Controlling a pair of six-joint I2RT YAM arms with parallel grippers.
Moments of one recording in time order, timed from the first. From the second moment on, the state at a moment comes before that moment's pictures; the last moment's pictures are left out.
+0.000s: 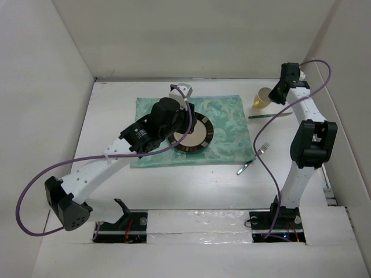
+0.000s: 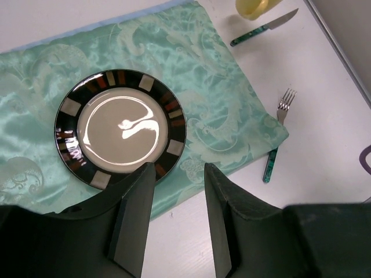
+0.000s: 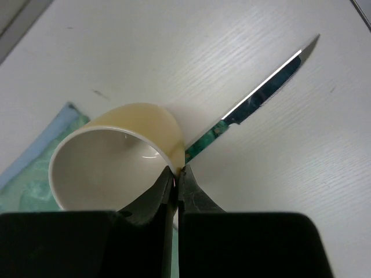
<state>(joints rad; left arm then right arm) -0.84 1.27 1.31 -0.46 -0.21 -0.35 -0.10 1.97 1.72 -0.60 0.16 0.58</state>
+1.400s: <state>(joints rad) -0.84 1.23 1.24 -0.48 -0.23 -0.40 0.16 2.24 2.17 -0.83 0.14 0.49</state>
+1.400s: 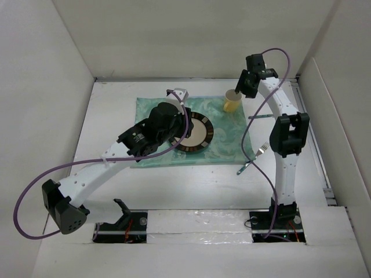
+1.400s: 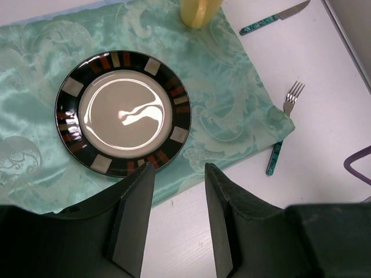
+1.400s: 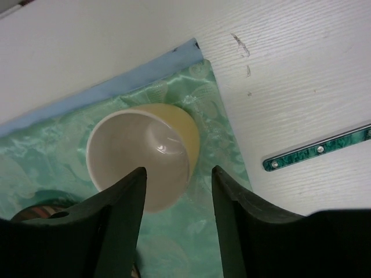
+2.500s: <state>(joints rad) -0.83 1.25 1.20 -0.43 -0.17 -0.38 -0.12 2.14 1.77 -0.63 0.13 0.66</state>
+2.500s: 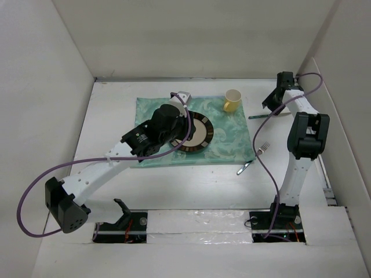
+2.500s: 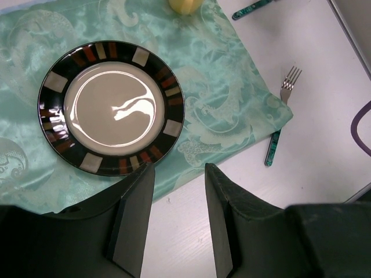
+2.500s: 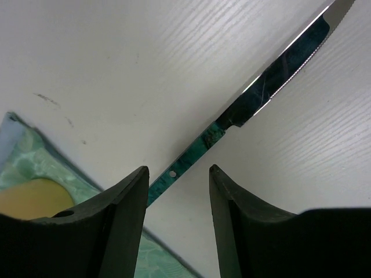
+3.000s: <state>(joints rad) -0.83 1.25 1.20 -0.42 -0.19 -0.34 -0.05 2.27 1.89 -0.79 0.25 0.68</state>
